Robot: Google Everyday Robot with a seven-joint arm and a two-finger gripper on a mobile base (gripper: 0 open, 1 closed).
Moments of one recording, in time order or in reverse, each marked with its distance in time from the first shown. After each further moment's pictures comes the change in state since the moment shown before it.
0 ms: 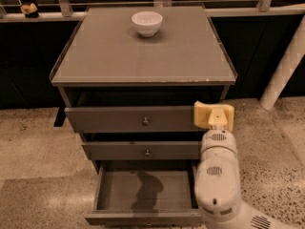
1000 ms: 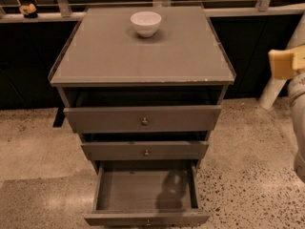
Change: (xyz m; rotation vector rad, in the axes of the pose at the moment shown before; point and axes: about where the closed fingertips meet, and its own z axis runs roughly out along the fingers) arm 0.197 -0.140 0.028 0.122 0.164 -0.335
